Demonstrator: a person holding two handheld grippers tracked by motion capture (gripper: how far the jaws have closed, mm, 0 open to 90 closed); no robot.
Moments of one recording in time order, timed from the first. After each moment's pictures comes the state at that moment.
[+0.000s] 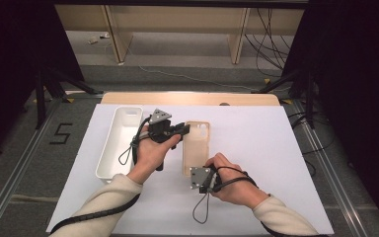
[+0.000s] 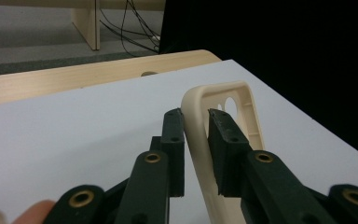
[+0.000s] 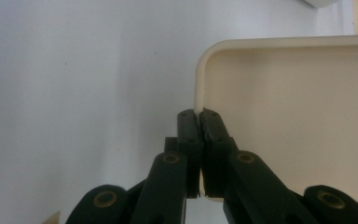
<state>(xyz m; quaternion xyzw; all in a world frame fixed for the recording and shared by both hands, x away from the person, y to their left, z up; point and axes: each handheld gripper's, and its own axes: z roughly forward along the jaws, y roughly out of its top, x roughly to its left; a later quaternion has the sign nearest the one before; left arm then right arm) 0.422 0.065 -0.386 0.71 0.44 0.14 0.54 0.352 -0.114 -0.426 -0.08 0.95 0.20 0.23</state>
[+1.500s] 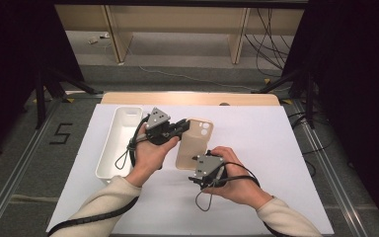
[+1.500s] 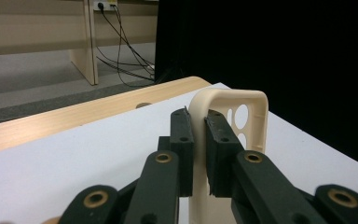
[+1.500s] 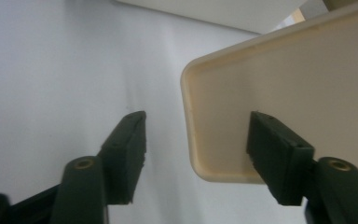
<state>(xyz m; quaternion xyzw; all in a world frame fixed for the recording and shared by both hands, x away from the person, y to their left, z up) 0.407 0.068 -0.371 0.70 0.39 0.19 0.57 0.358 -0.125 -0.415 0.02 0.92 0.32 0.23</state>
